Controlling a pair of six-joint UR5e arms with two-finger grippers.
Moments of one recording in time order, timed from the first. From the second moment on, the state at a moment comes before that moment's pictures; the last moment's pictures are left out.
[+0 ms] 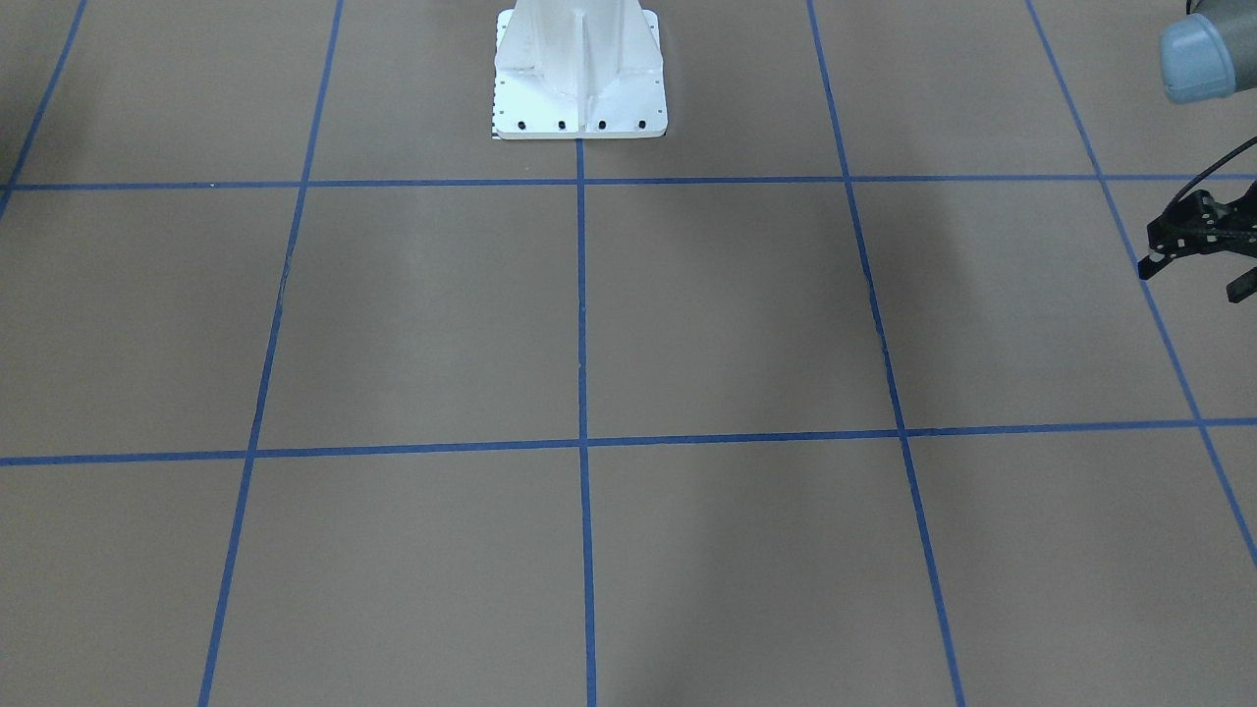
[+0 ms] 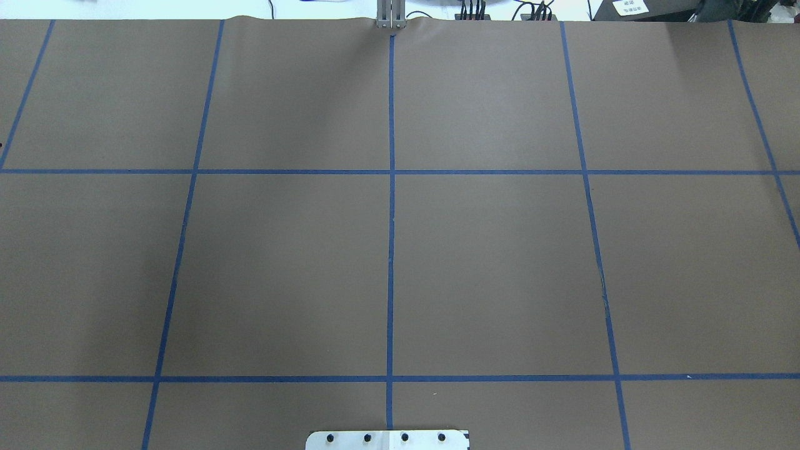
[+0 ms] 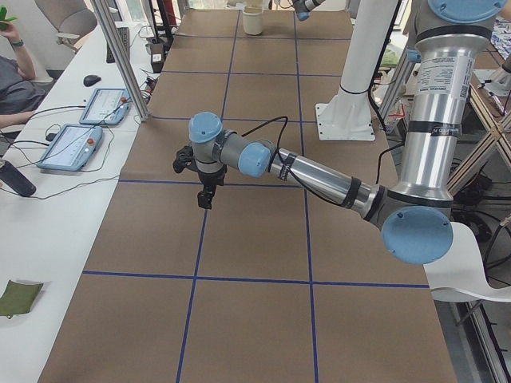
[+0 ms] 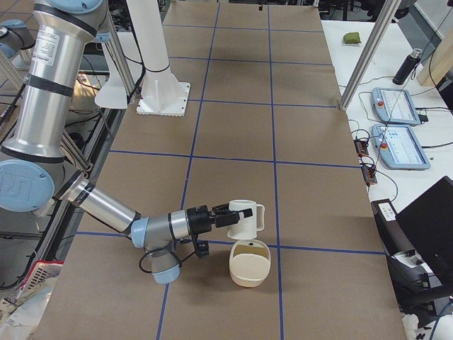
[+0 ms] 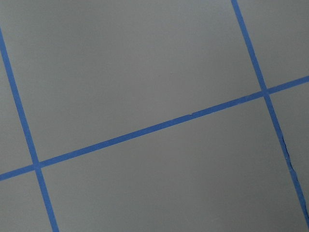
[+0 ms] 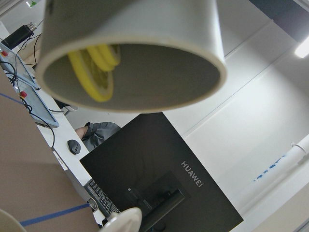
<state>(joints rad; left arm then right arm) -1.32 -1.66 -1.84 -1.58 -2.35 -0.12 1.19 -1.85 1.15 0.93 1.34 2.98</state>
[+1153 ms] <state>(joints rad) -1.32 -1.66 -1.84 -1.58 -2.35 -0.12 1.22 -1.84 1.16 0.92 1.33 3.08</state>
